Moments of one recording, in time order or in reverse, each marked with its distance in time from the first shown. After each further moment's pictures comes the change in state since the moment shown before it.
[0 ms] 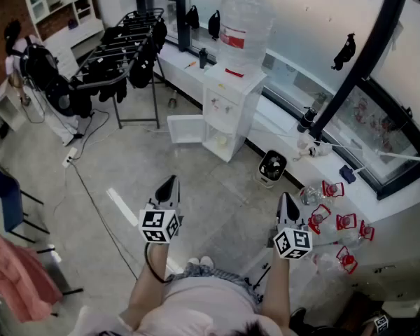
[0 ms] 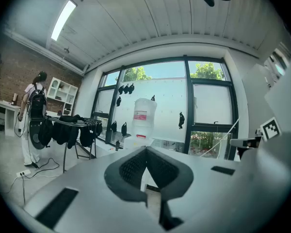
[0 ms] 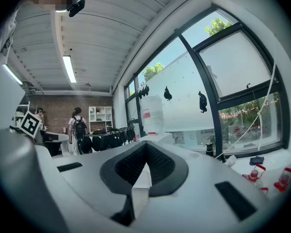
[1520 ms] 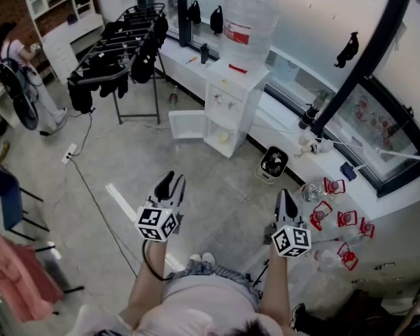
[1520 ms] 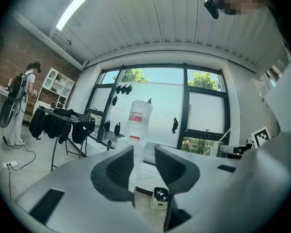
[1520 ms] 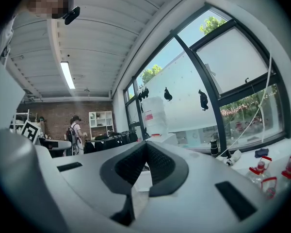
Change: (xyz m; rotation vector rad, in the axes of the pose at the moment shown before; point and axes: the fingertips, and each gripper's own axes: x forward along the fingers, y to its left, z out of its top) left arm -0.007 0.011 0.000 -0.077 -0.030 -0.103; right arm 0.008 0.029 -0.002 0.069 -0.032 0.011
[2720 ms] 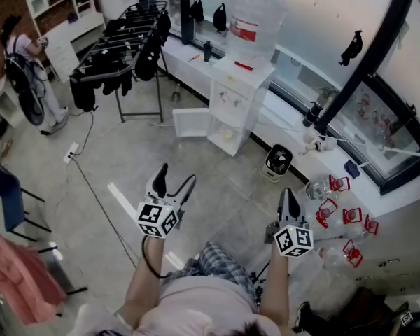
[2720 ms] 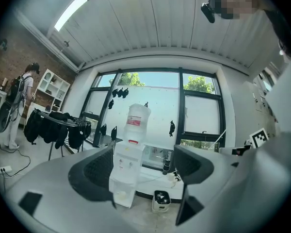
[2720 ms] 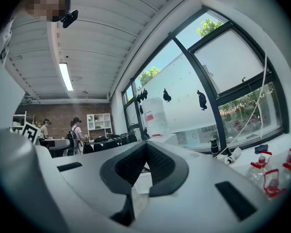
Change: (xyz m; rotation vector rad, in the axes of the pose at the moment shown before) left arm -0.007 0.025 0.010 0.021 -0.047 -0.059; right arm 0.001 0.026 -0.013 0.024 -0.030 -0.024
